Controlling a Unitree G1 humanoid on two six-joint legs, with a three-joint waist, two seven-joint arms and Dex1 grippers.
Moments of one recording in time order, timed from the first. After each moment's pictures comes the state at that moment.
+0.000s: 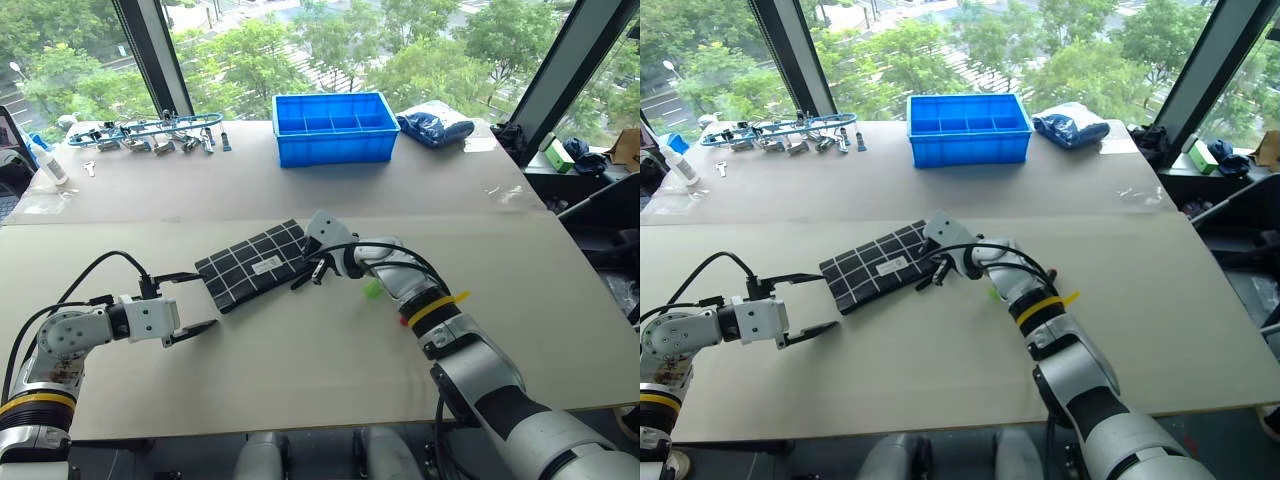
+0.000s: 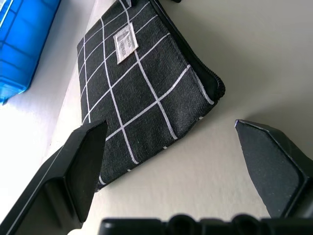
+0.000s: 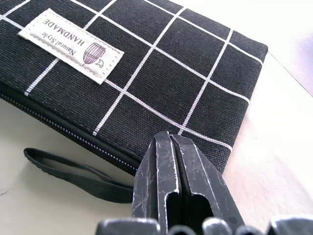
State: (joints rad) left arm -0.30 0.83 0.04 0.63 0.00 -0.86 -1.02; right arm -0.93 -0.12 0.33 0.64 -0.13 0.40 0.72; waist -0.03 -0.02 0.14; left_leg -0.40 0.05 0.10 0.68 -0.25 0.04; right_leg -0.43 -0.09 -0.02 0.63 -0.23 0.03
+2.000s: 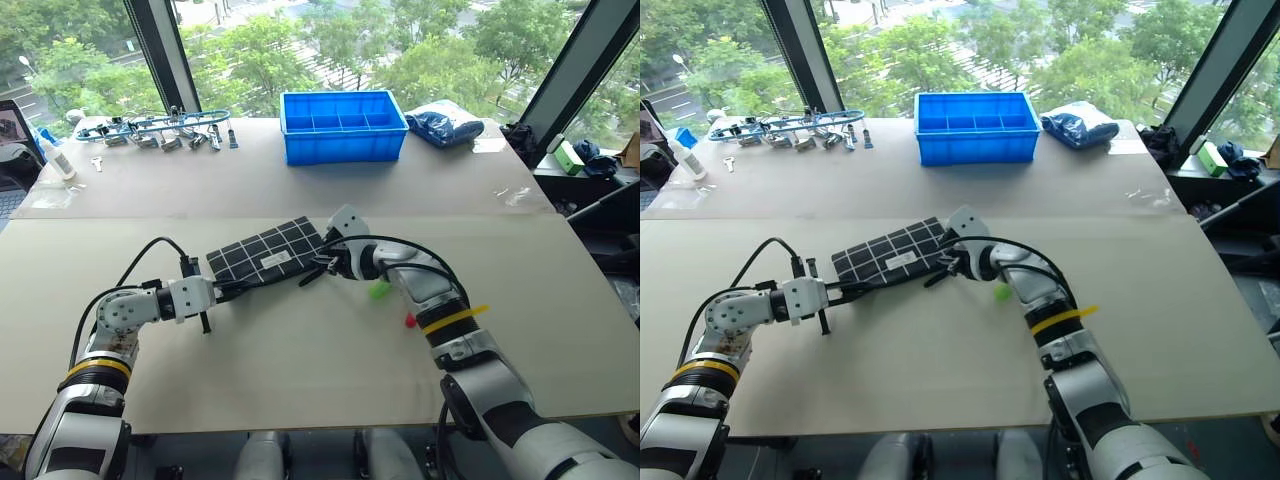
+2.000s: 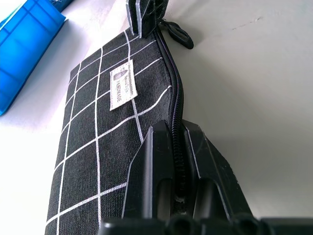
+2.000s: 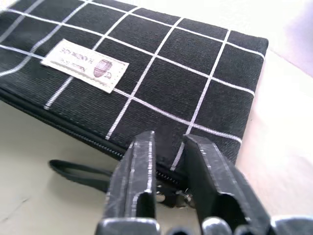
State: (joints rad) left arm -0.40 0.66 -0.02 0.64 -0.18 -0.70 -1.05; right arm -0.89 -0.26 -0.08 0.09 0.29 1.04 0.72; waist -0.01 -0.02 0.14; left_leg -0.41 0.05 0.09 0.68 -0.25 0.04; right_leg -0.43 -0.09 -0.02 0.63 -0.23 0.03
